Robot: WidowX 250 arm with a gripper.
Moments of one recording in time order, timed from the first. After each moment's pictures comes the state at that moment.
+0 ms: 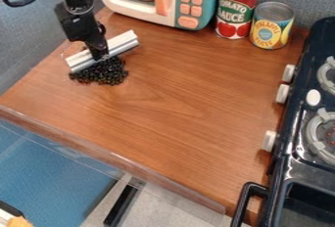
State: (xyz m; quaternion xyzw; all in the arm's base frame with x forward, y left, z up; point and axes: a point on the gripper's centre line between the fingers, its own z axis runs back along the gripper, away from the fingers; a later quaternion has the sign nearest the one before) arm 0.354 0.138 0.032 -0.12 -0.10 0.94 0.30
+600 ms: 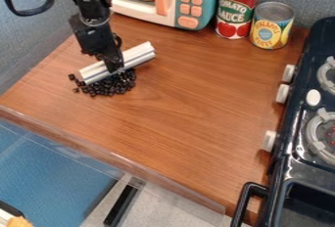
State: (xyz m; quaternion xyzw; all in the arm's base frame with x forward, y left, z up) arm 0.338 0.100 0.030 -0.12 -0.08 0.94 0.32
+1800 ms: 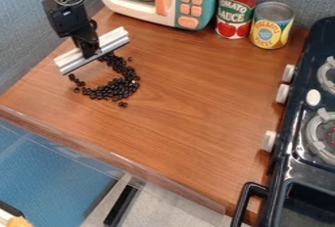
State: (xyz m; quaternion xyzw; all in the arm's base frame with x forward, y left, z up) arm 0.334 0.154 0.054 -0.10 -0.12 0.96 0.23
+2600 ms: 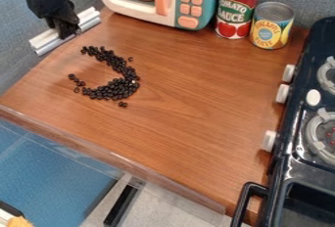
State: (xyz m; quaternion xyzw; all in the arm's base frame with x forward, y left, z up) arm 0.344 0.203 0.066 -0.08 -0.18 0.97 0.16
